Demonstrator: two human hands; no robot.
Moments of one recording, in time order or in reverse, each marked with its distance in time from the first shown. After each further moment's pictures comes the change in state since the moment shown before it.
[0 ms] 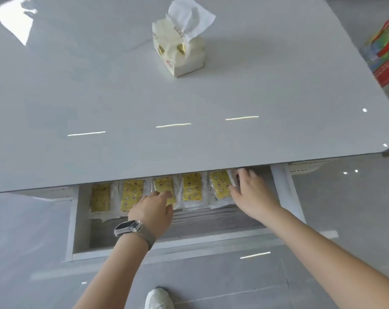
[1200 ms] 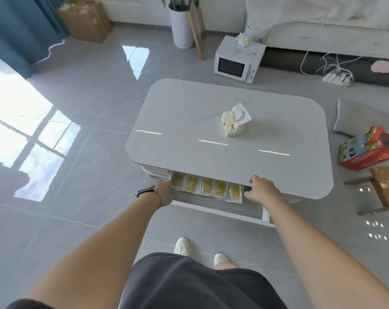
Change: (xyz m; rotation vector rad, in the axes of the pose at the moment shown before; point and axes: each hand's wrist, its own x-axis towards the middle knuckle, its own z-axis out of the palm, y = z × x) left_hand -0.367 -0.029 -0.307 -0.113 -0.174 -0.302; right_hand -0.243 -0.168 -0.326 -0.236 -0.227 0.008
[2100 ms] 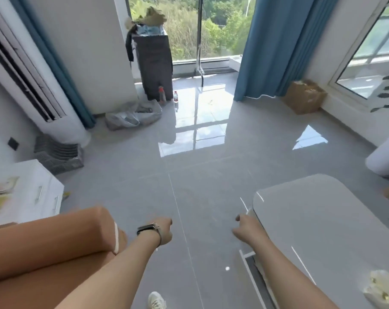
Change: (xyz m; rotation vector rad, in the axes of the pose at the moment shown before) left_hand -0.204 -0.239 0.176 -0.781 0.210 -0.663; right_hand -0.137 -0.352 0.090 -0.492 -0.118 -0.888
